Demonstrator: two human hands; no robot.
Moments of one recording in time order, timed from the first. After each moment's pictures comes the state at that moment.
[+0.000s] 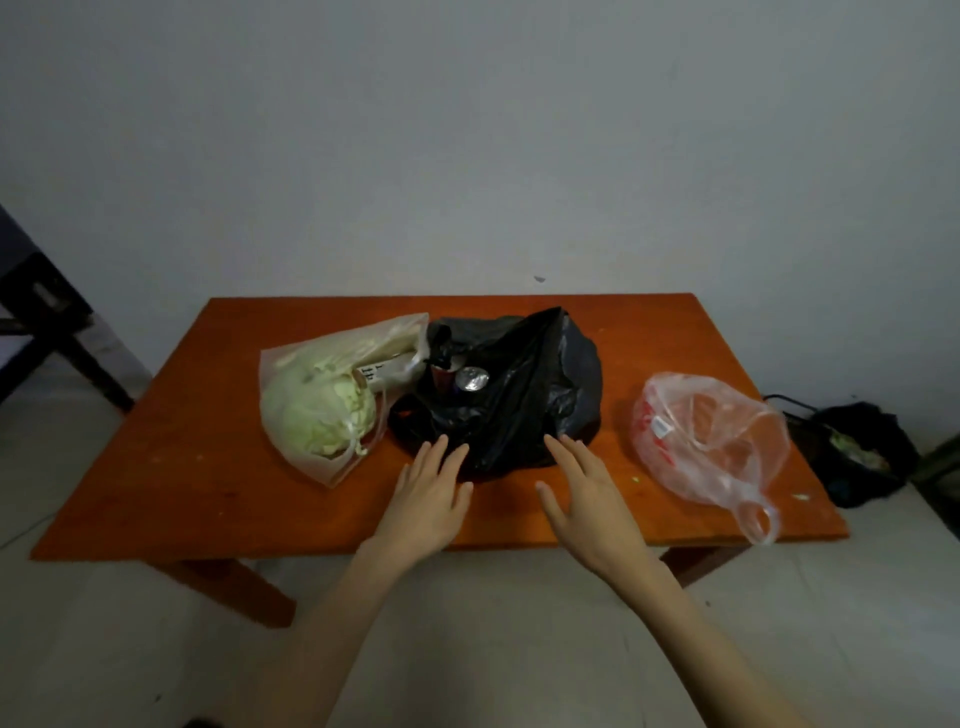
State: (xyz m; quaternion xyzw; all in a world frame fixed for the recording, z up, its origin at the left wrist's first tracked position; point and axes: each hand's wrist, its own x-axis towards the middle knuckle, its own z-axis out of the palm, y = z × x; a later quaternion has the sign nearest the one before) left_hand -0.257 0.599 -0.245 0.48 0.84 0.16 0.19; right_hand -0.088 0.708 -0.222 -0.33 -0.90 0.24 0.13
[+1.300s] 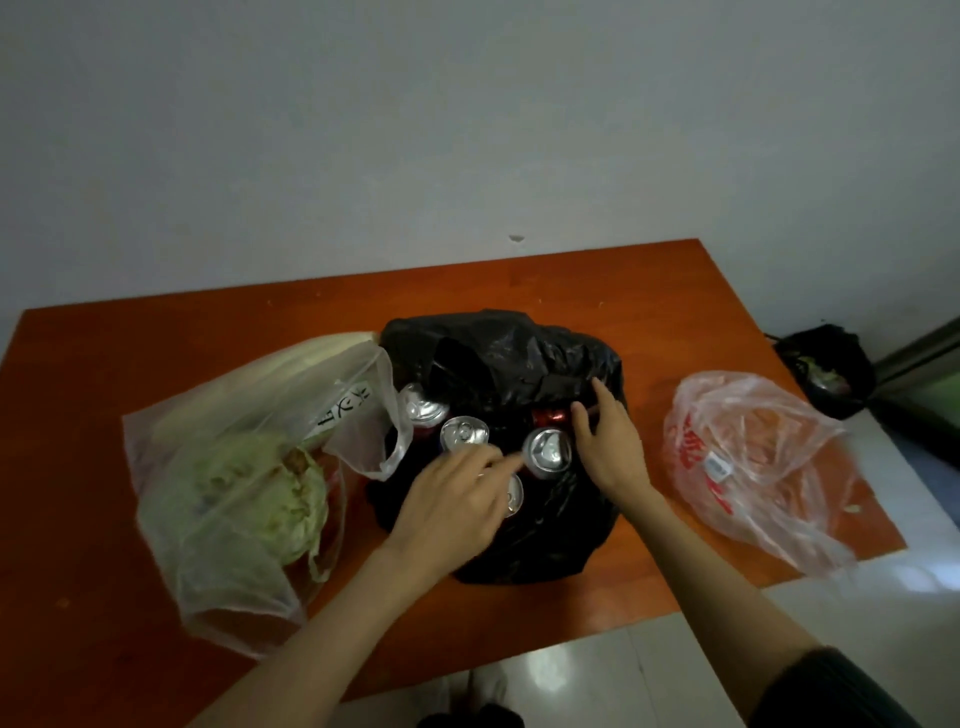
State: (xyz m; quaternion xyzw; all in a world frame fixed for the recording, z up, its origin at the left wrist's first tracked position) left_hand -0.372 0.736 -0.292 0.71 0.67 0.23 0.02; right_hand -0.230 0.885 -0.300 -0.56 -0.76 0.30 0.12
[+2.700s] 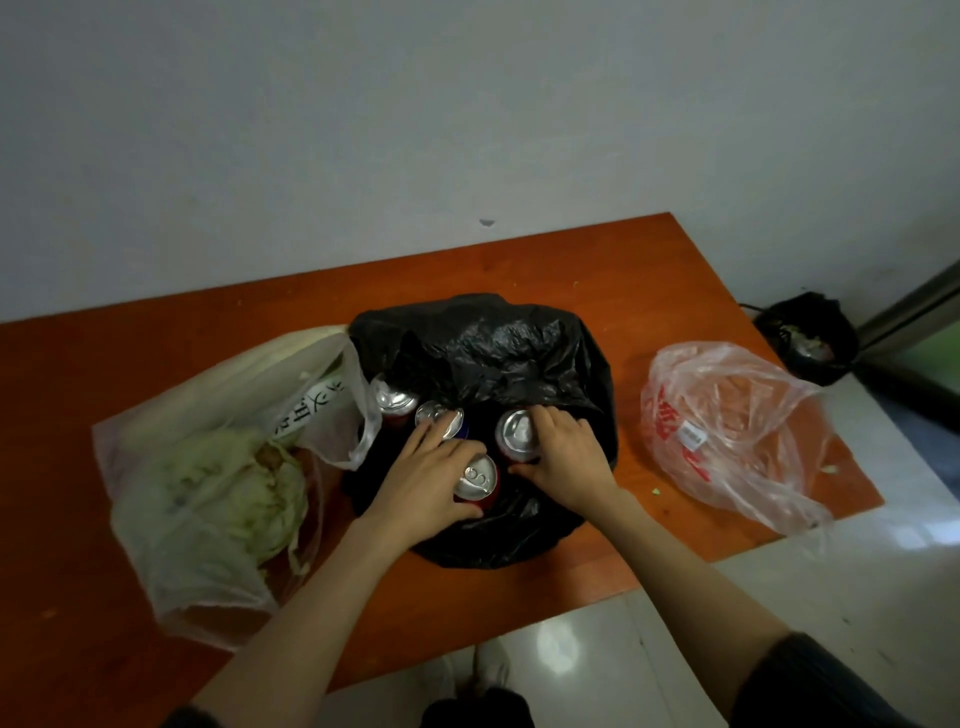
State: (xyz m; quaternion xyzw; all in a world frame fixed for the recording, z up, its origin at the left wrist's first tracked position) left_hand -0.379 0.751 -0.302 0.70 0.69 0.07 0.17; right_hand -0.220 0.860 -0.313 -0.42 -0.89 0.16 0.02
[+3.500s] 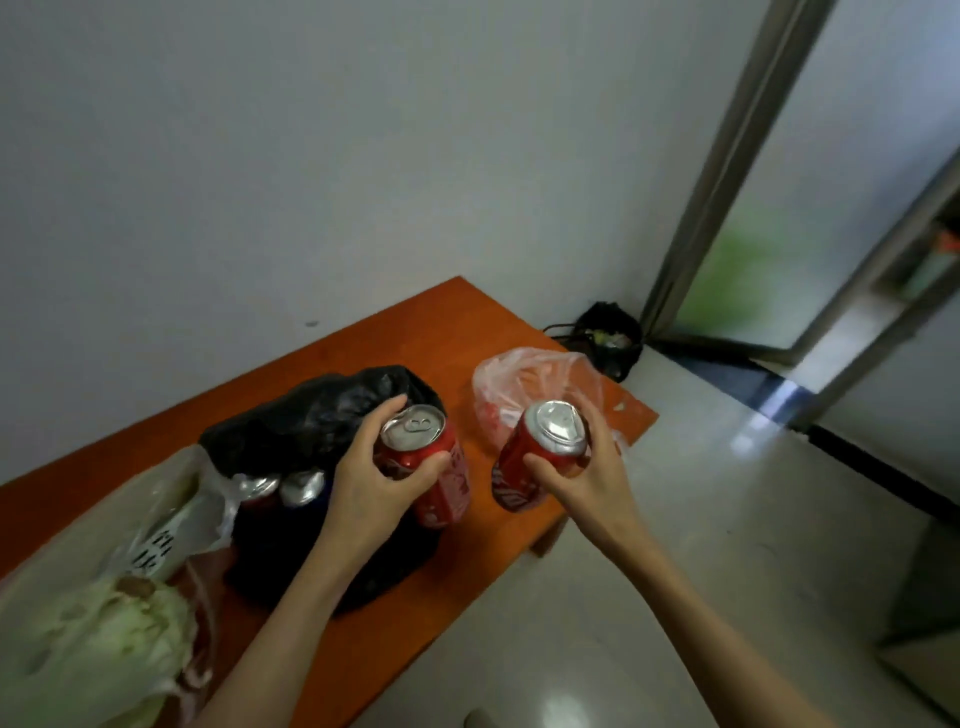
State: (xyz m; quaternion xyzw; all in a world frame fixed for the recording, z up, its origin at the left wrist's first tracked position) left_hand -0.284 0.731 -0.189 0.56 0.57 0.50 0.35; right_hand -0.068 0.749 -0.200 -0.55 -0.60 0.36 0.45
